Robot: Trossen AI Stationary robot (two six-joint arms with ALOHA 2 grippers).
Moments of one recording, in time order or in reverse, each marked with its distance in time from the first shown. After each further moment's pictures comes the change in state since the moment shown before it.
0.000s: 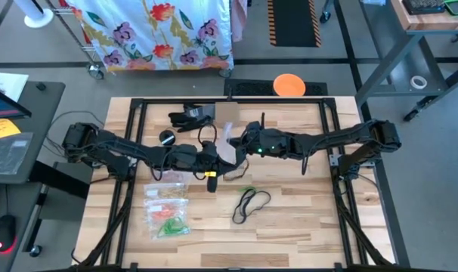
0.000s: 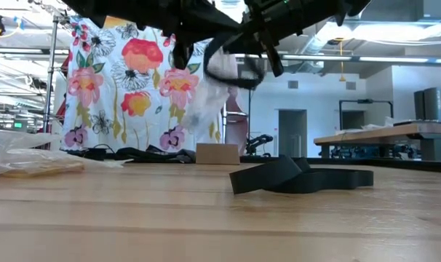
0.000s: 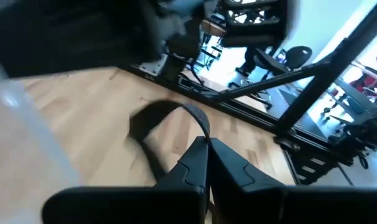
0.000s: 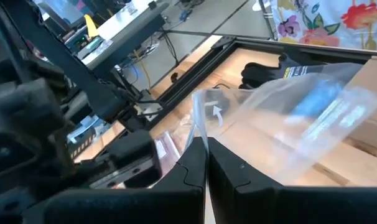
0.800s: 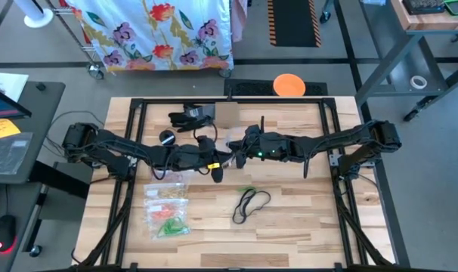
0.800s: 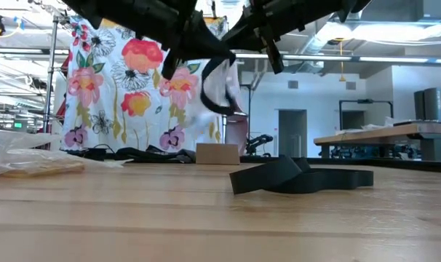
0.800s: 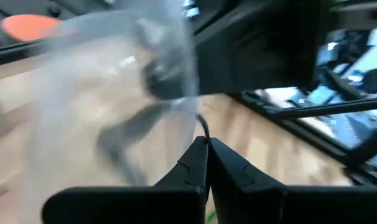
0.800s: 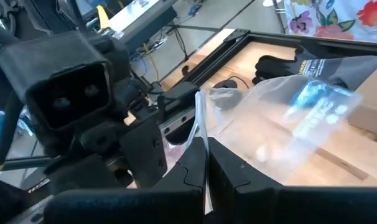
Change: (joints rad) left arm 0.021 0.000 0.000 -0.086 -0.240 -0.075; right arm 0.039 0.000 0.000 0.004 0.010 -0.006
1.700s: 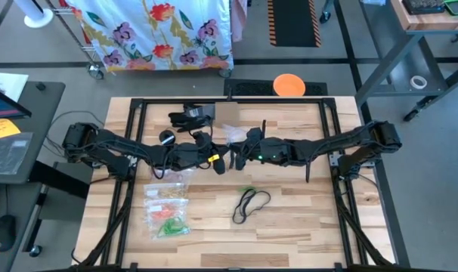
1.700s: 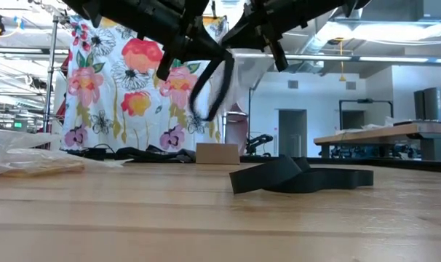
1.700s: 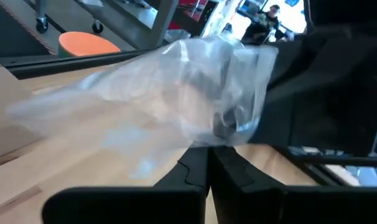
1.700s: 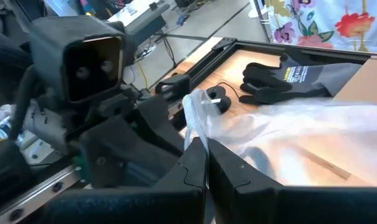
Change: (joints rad) left arm 0.014 0.000 0.000 0.034 -0.165 -0.094; right arm 0.045 0.004 0.000 -0.004 0.103 0.004
